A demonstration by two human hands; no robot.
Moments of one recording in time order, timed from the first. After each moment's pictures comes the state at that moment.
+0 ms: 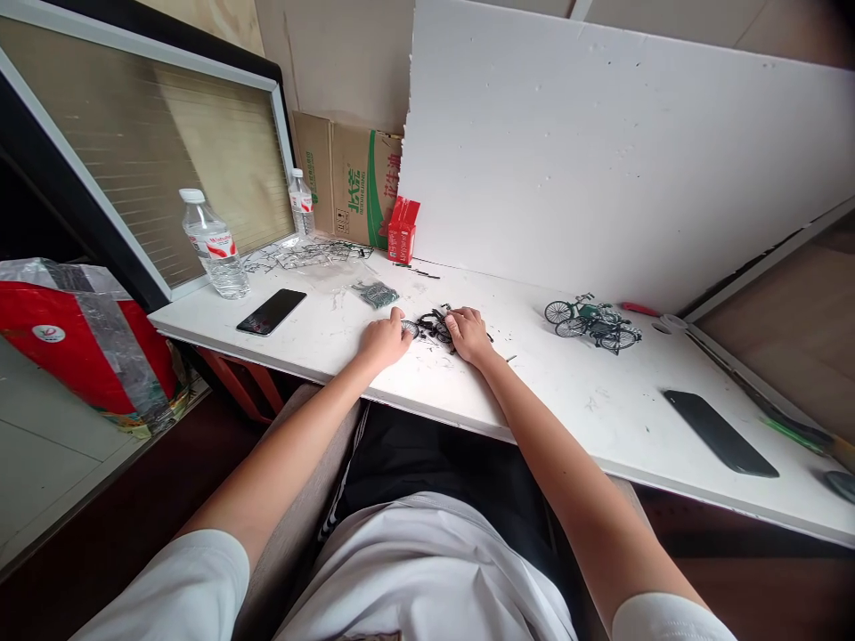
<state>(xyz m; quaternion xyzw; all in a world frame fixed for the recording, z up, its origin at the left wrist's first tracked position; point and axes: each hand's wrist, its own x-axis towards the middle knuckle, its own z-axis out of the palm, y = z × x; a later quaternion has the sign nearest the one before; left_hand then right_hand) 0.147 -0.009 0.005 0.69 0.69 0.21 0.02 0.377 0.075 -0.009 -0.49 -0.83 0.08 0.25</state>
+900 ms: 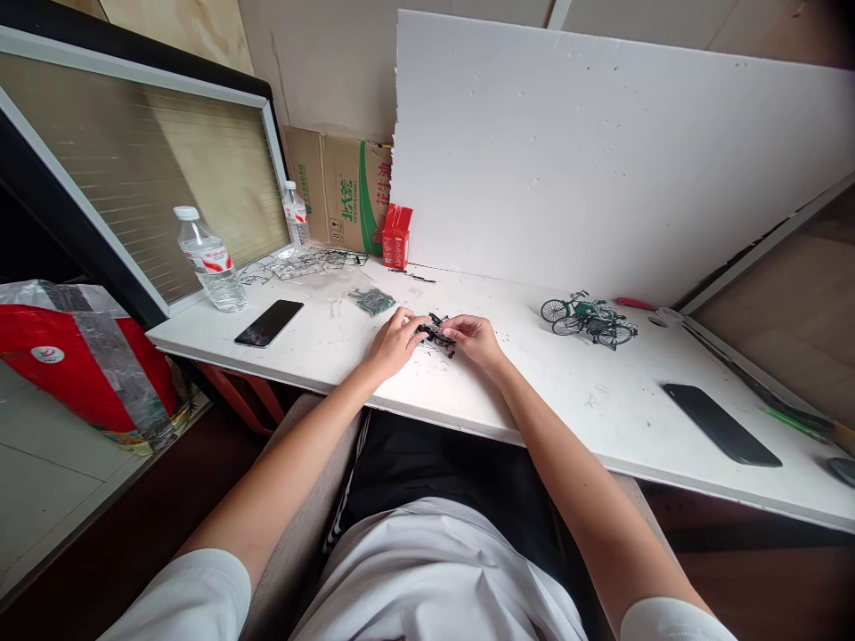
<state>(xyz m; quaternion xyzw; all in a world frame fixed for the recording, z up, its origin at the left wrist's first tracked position) 0.153 -0.009 0.000 0.78 0.48 0.40 0.00 0.383 0.057 0.005 -0.33 -0.72 0.41 0.45</state>
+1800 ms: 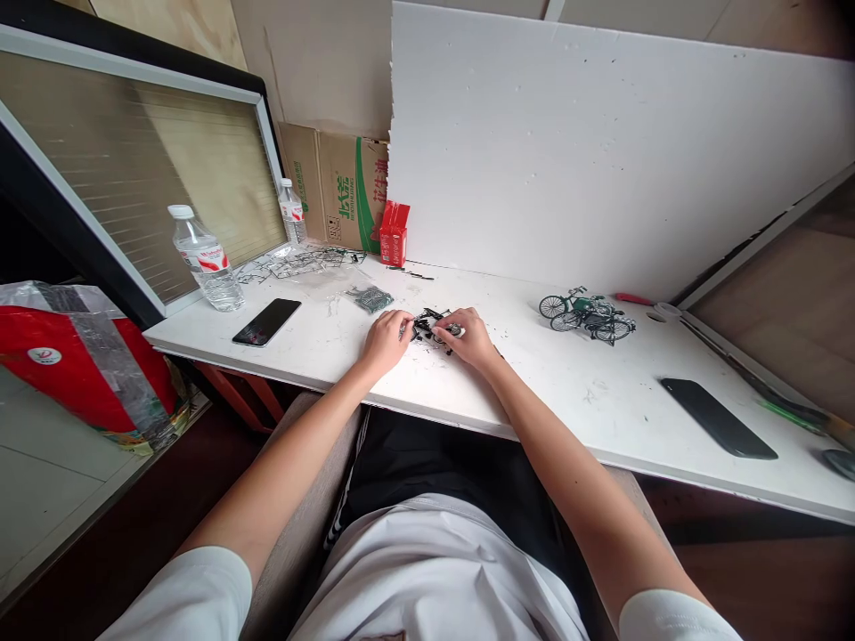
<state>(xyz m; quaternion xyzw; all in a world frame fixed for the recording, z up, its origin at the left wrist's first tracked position) 0.150 -0.005 -0.002 0.73 0.52 0.45 0.01 0.378 0.047 0.013 -0.38 -0.83 0.14 0.39</state>
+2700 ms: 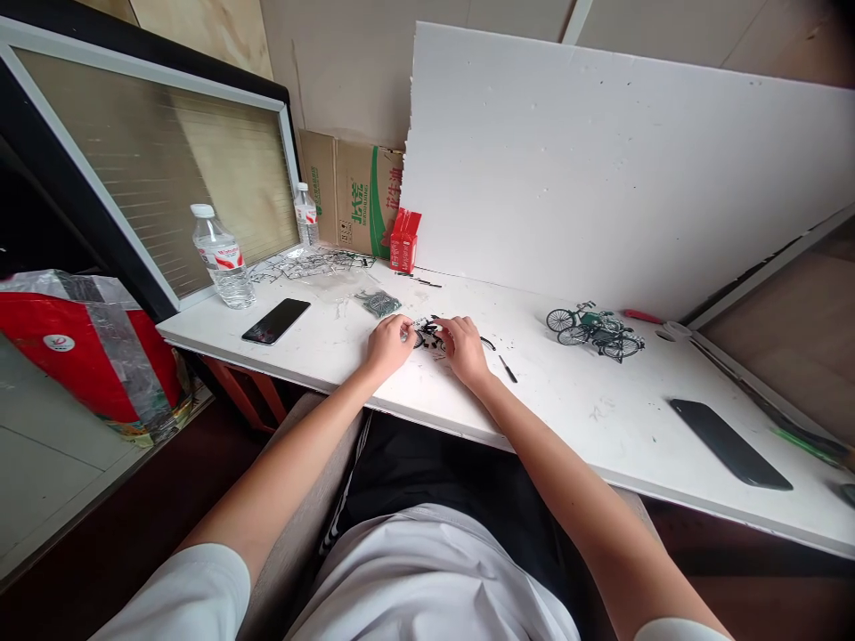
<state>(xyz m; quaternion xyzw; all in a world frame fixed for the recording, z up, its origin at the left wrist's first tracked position) 0.150 -0.001 -0.005 0.66 0.58 0.48 0.03 0.352 0.035 0.004 -0.38 -0.85 0.00 0.37</state>
